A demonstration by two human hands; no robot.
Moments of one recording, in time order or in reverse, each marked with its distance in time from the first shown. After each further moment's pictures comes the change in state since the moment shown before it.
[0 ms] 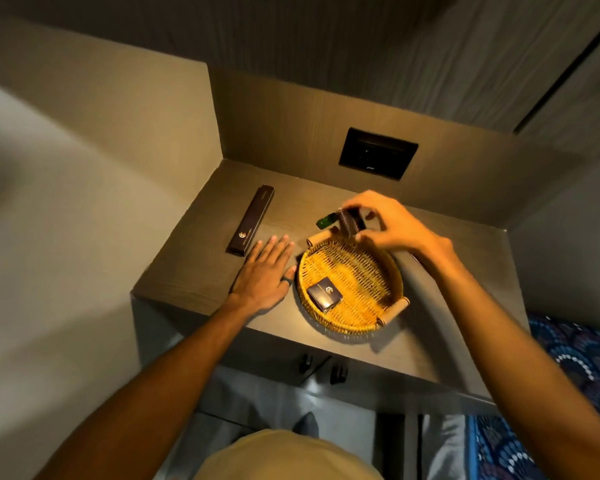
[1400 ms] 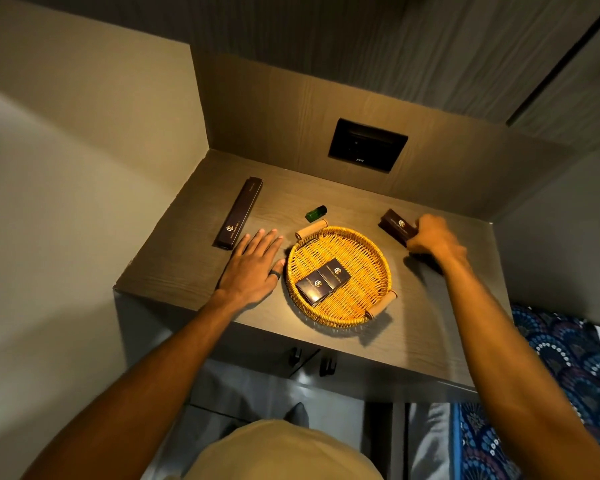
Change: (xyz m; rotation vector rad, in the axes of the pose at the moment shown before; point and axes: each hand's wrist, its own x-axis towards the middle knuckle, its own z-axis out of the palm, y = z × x) left_hand 0.001 -0.001 0.002 -0.060 0.029 -0.012; right_hand -0.054 0.068 -0.002 -0.115 -0.010 0.980
